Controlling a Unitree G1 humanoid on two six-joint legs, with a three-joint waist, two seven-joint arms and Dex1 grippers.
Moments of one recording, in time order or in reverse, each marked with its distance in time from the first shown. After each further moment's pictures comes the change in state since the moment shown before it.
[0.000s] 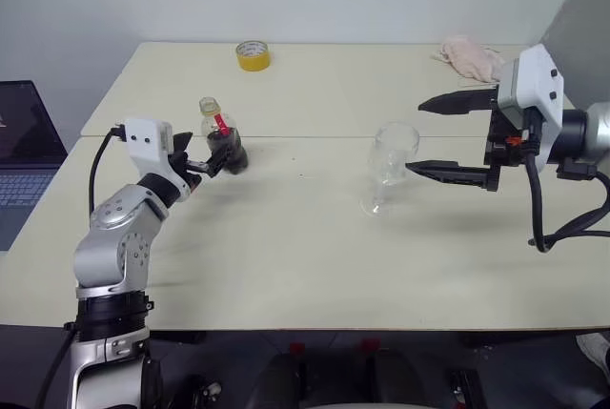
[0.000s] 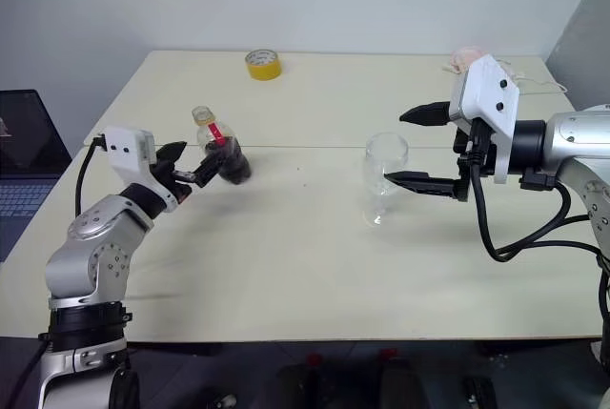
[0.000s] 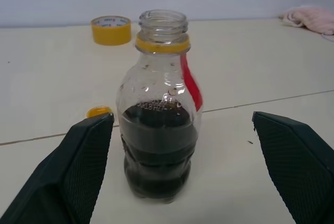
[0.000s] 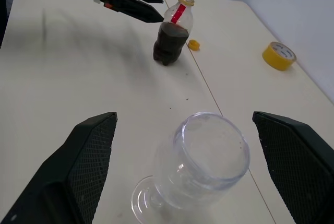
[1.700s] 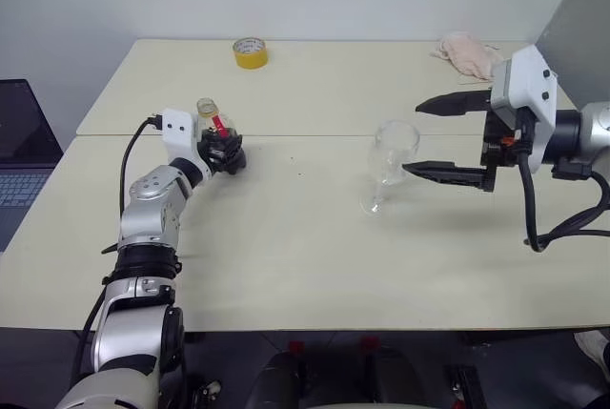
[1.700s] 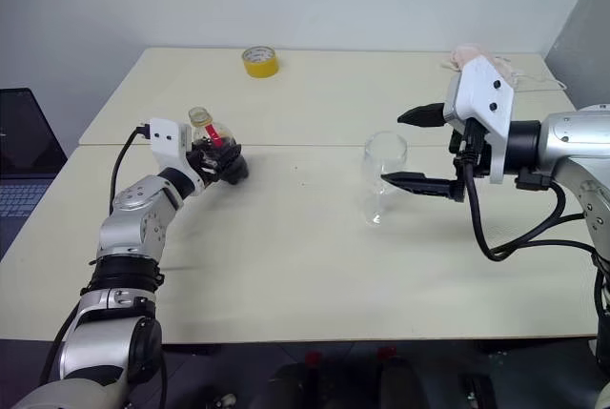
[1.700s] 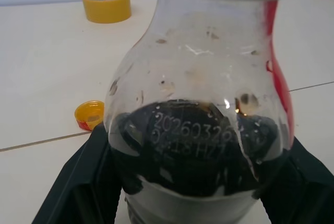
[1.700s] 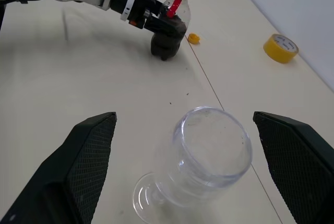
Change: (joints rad) left arm -0.256 -0.048 -0.089 0.517 0.156 -0.252 -0.048; right arm -0.008 0.014 0.006 -0.007 -0.022 0.032 -0.003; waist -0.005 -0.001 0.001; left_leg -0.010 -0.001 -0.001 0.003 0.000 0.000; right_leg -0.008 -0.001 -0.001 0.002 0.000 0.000
